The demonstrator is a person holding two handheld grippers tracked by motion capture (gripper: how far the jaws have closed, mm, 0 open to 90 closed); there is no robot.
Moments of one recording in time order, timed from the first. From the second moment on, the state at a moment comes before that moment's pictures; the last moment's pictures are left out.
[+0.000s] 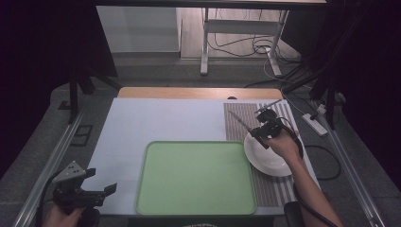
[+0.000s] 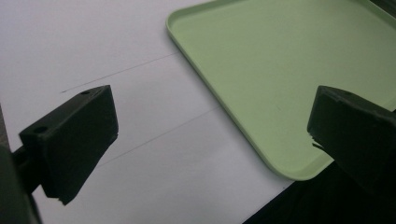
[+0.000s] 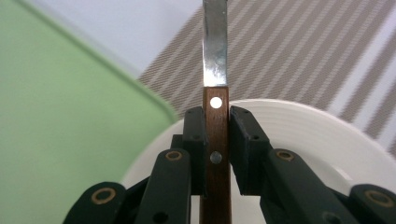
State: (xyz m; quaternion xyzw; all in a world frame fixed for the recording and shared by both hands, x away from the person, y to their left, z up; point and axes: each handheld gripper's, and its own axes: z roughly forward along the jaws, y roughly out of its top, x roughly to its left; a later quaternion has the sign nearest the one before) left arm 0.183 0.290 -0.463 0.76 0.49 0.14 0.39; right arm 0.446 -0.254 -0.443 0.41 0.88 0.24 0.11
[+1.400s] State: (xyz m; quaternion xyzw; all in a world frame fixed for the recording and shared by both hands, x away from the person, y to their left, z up) left arm 0.183 0.289 -0.463 0.77 0.49 0.14 0.39; right arm 0.325 -0.182 -0.496 0.30 0.94 0.16 0.03
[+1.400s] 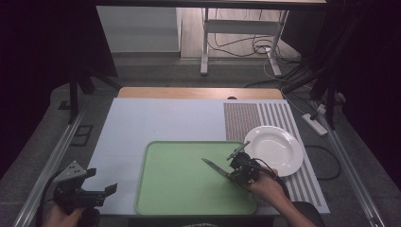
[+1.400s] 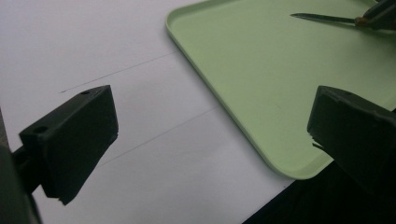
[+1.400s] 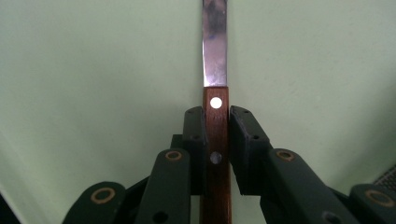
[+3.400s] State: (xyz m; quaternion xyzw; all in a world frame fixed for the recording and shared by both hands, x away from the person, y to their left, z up) left arm 0.184 0.291 -0.463 0.77 0.49 0.13 0.40; right arm 0.353 -0.196 -0.478 0.31 0.92 0.22 0.03
